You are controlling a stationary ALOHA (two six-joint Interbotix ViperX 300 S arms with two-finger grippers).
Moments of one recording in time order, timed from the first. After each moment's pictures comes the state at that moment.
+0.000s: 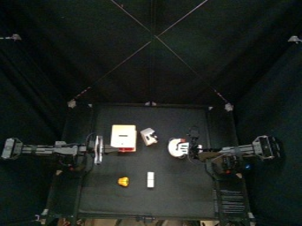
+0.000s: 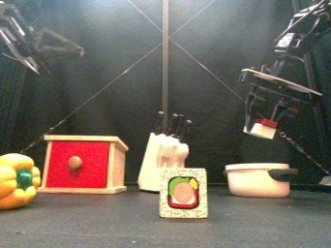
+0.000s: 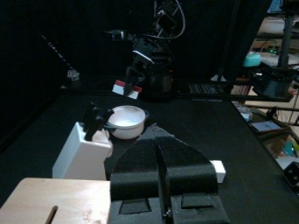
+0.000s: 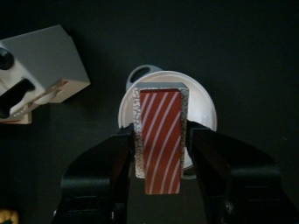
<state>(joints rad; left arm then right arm) 0.07 -0.95 1.26 0.00 -0.31 0.00 0.01 -0.41 0.84 -0.70 0.88 2.04</state>
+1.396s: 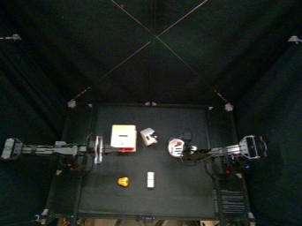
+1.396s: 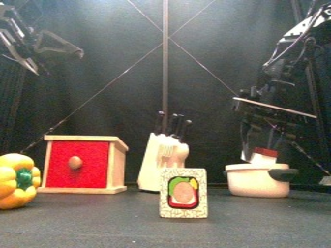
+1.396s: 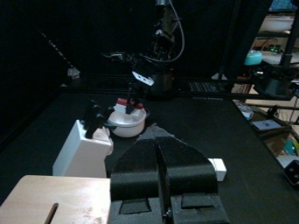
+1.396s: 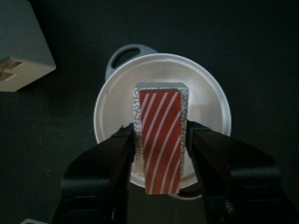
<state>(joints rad) 0.08 -0.95 1.26 0.00 -0.31 0.00 -0.02 -0.20 0.84 -0.72 0.75 2.04</state>
